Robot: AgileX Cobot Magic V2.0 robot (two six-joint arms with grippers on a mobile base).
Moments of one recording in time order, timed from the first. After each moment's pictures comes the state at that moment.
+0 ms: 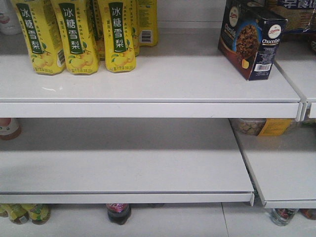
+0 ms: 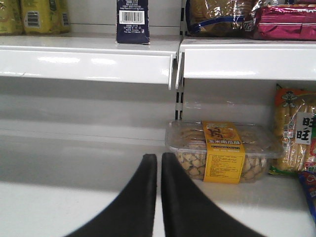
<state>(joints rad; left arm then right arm) 0.03 -0.01 0.03 0.04 0.22 -0.18 0.09 0.06 -0.08 0.07 0.13 -0.06</state>
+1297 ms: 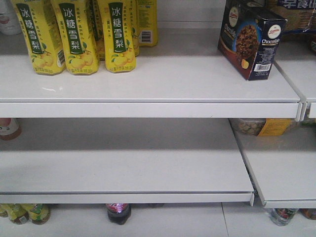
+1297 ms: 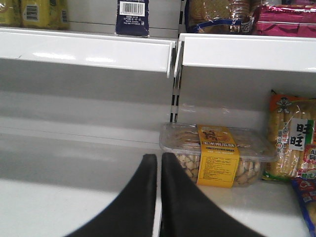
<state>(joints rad) 0.03 -0.01 0.03 0.04 0.22 -0.18 0.09 -0.01 0.03 0.02 0.06 -0.06</state>
